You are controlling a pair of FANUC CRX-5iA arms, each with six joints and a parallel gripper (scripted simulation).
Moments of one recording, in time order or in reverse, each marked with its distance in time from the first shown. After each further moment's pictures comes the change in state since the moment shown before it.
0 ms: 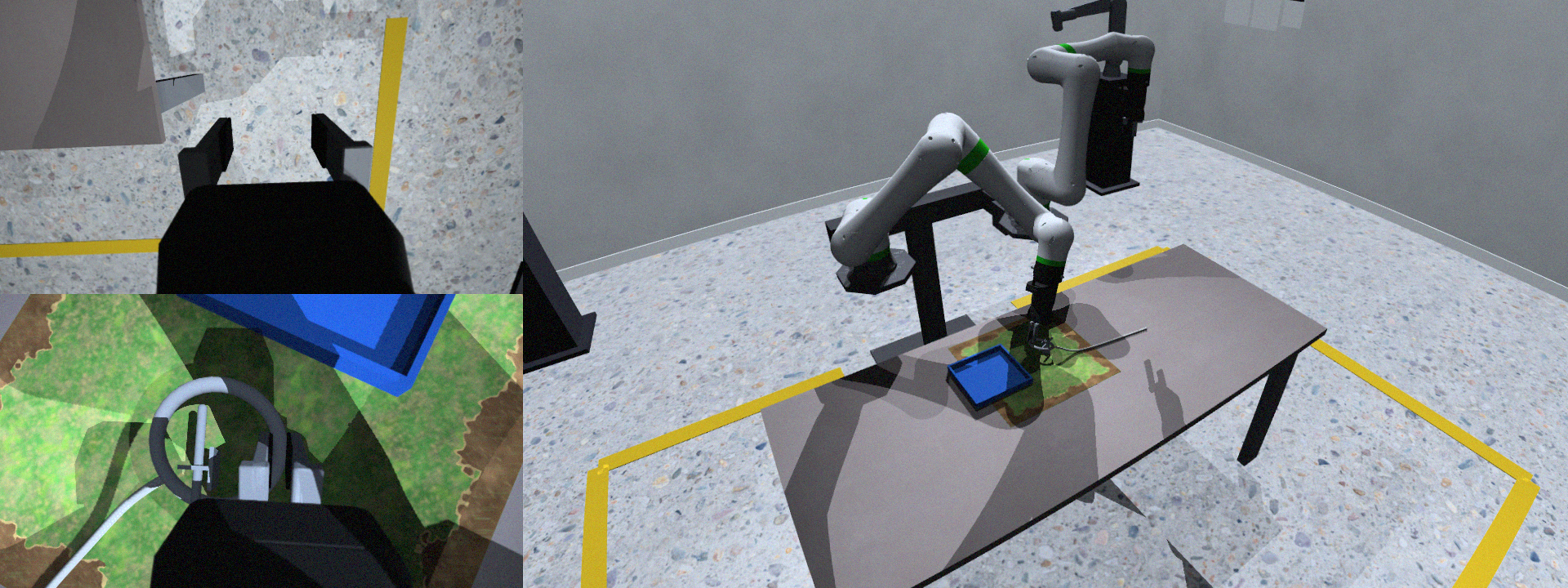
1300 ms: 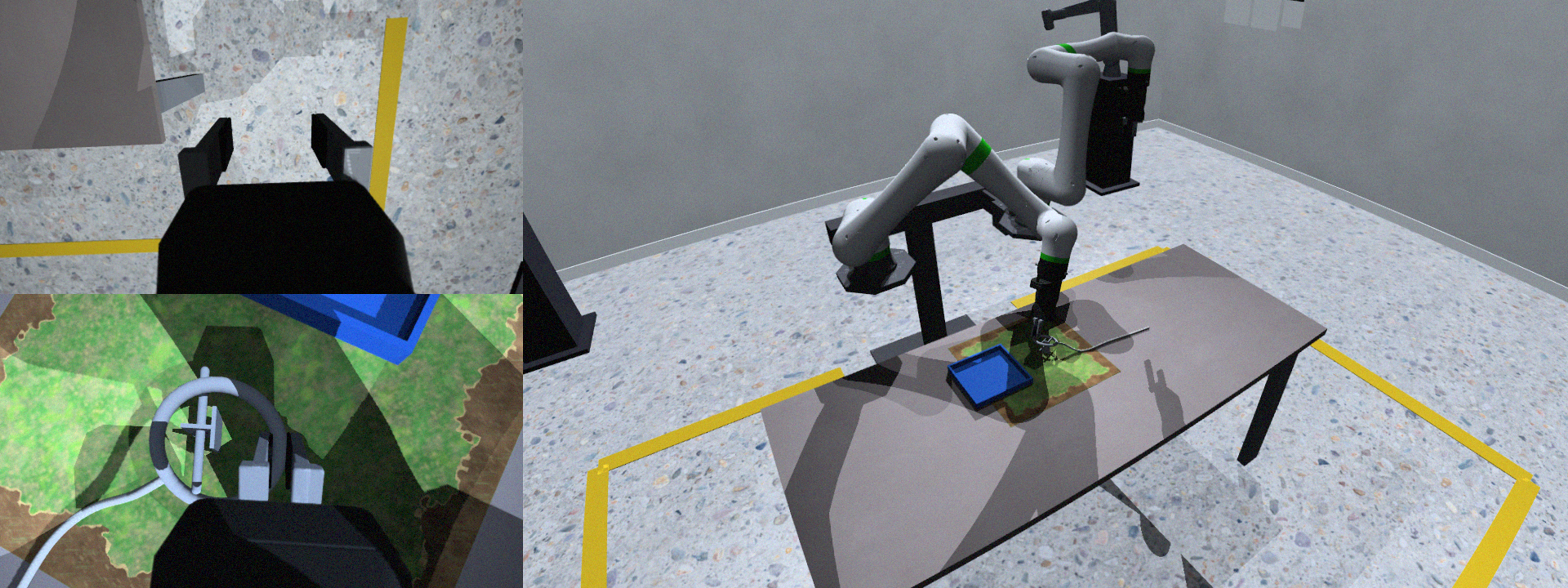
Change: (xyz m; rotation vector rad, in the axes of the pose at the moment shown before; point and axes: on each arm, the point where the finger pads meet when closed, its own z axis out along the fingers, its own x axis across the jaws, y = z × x) left arm 0.000 0.000 0.000 0.000 0.000 0.000; right arm 0.000 0.023 -0.008 -0.004 0.000 0.000
